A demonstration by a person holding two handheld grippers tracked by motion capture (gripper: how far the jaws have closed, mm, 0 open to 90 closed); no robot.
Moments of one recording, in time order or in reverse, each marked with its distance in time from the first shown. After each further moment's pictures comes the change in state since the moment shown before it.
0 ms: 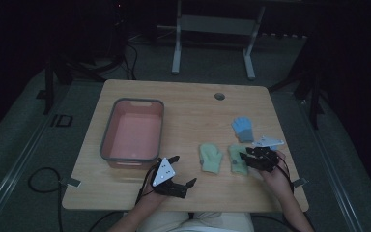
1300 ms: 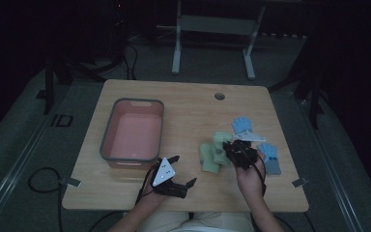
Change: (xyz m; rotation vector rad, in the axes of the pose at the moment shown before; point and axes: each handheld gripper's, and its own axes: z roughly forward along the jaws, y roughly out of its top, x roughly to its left) left arm 0.000 0.000 0.000 0.003 0.004 -0.002; right arm 0.090 0.064 -0.015 -0.105 -0.103 0.189
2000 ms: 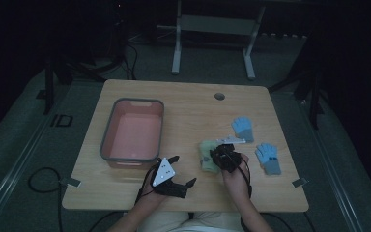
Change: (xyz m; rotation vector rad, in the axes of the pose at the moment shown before) left arm 0.000 0.000 -0.001 -0.001 0.016 -0.007; right arm 0.019 -0.018 0.043 0.114 0.044 0.002
